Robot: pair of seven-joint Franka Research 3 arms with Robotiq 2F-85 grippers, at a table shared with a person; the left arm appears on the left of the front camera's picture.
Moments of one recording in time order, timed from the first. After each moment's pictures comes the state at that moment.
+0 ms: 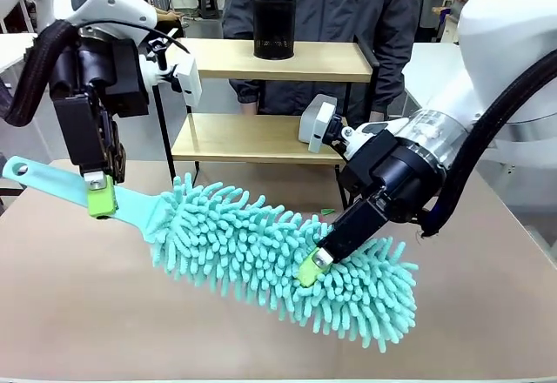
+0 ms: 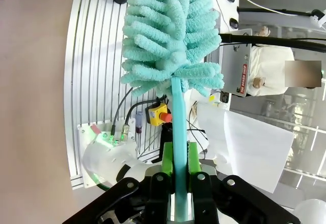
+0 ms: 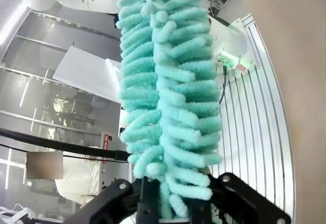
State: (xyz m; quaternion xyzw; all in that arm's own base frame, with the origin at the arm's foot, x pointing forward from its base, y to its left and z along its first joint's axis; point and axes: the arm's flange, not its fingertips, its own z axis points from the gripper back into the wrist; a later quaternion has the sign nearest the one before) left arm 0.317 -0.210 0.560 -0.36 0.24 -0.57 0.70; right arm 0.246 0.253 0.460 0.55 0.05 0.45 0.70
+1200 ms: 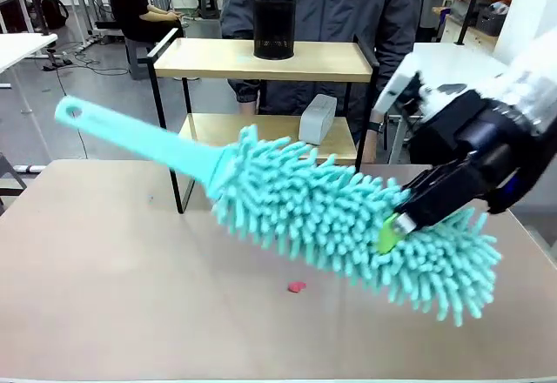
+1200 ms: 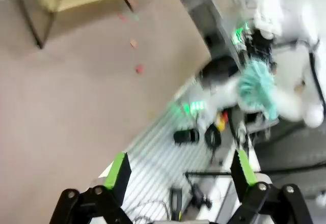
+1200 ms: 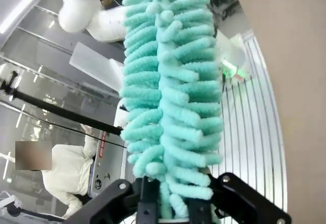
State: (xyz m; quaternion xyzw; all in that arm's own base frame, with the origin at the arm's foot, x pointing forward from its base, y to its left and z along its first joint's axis) left arm 0.261 0.050 0.592 -0.47 -0.18 -0.19 0.84; right arm 0.239 0.163 0.517 0.57 -0.03 0.47 0.68
